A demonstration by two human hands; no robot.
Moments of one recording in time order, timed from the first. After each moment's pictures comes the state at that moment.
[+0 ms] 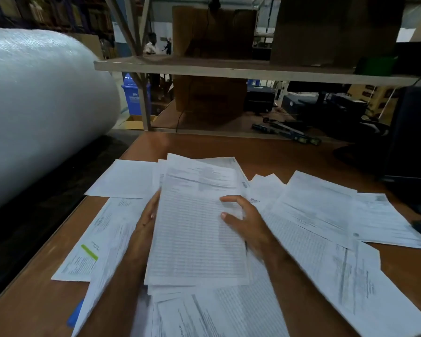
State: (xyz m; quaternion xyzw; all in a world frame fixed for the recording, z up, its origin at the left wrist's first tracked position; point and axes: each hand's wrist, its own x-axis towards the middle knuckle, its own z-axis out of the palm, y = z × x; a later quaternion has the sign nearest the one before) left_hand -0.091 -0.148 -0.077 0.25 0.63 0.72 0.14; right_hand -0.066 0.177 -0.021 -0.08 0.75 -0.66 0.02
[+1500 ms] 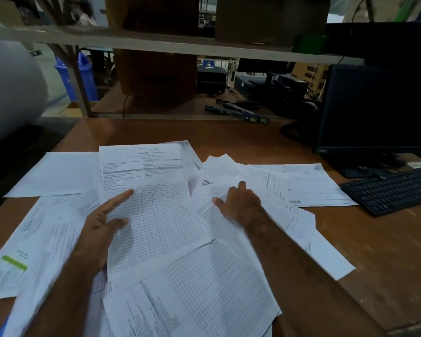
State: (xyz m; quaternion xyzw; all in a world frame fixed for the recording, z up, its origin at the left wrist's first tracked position) left_hand -0.041 -0.062 -0.044 0.06 0.71 0.69 -0.05; right_hand -0.078 0.257 -0.015 0.13 0.99 -0.07 0.04
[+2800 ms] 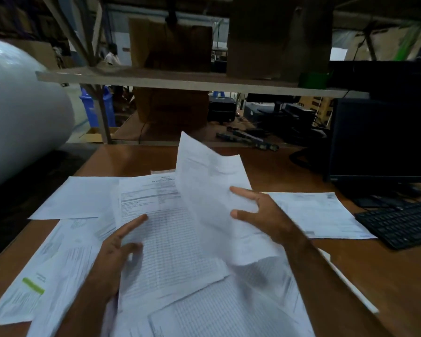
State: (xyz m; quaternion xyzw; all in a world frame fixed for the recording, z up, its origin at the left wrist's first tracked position) left_hand -0.047 -0.063 -0.045 0.06 0.73 0.68 -0.06; right_hand -0.053 0.295 0.041 -0.10 0.86 -0.51 -0.05
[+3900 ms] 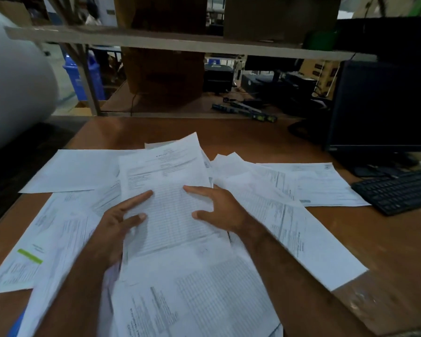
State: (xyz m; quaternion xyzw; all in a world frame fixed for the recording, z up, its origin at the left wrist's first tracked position) left_hand -0.043 -0.064 -0.042 0.10 0.70 0.71 0.00; right_hand -0.048 0.209 -0.007 -0.15 0.89 -0.42 -0.01
